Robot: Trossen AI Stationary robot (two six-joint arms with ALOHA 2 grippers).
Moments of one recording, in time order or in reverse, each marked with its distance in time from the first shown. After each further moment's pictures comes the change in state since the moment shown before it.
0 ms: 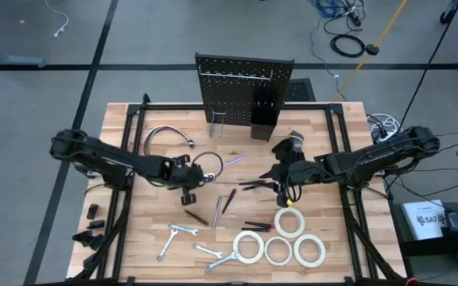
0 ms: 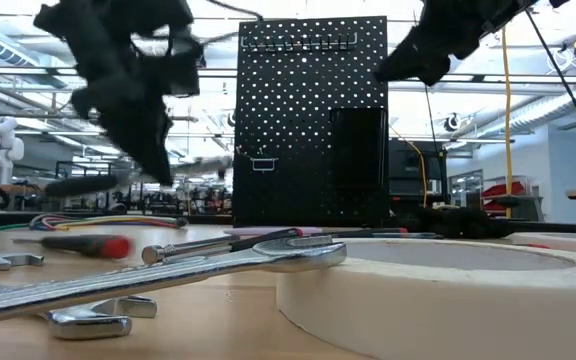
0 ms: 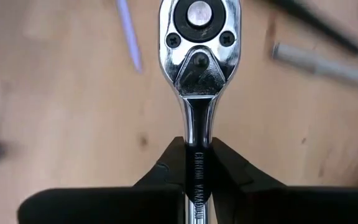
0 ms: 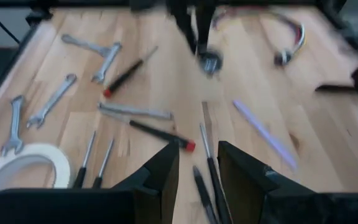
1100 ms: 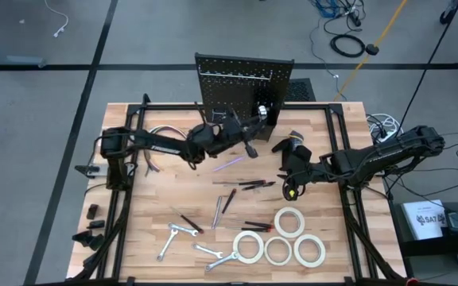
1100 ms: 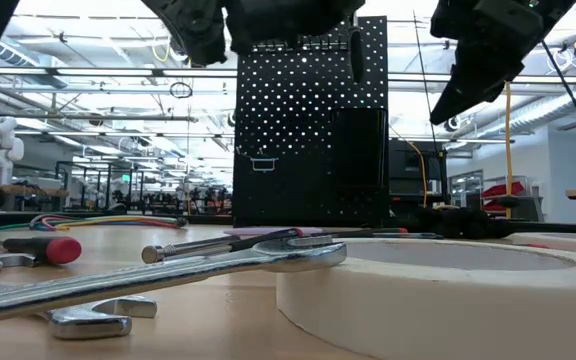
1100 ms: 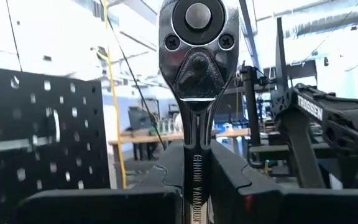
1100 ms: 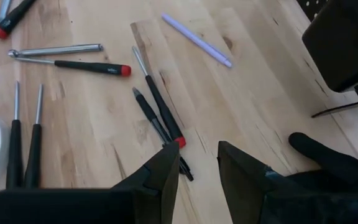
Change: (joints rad) left arm 0.244 0.520 0.451 1.594 0.000 0.482; right arm 0.008 -0.095 0.000 -0.411 0.157 0.293
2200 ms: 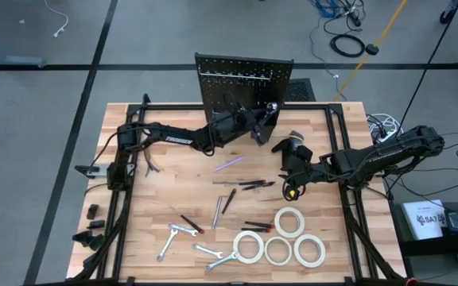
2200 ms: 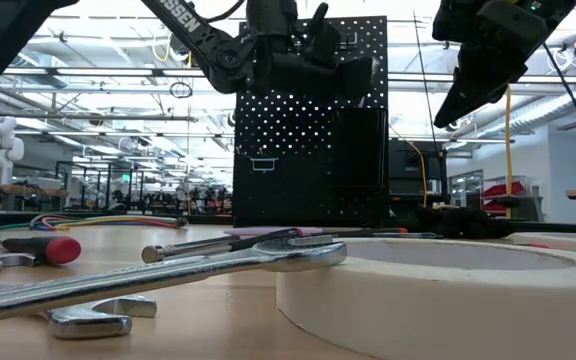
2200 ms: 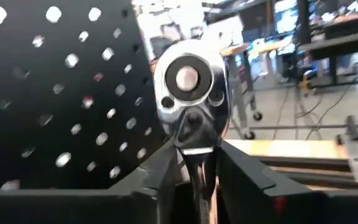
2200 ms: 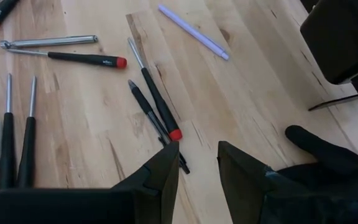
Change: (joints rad) left arm 0.123 0.146 0.122 -0.313 -0.052 0.048; right arm 0.000 0.000 -0.001 -0.028 0.000 0.009
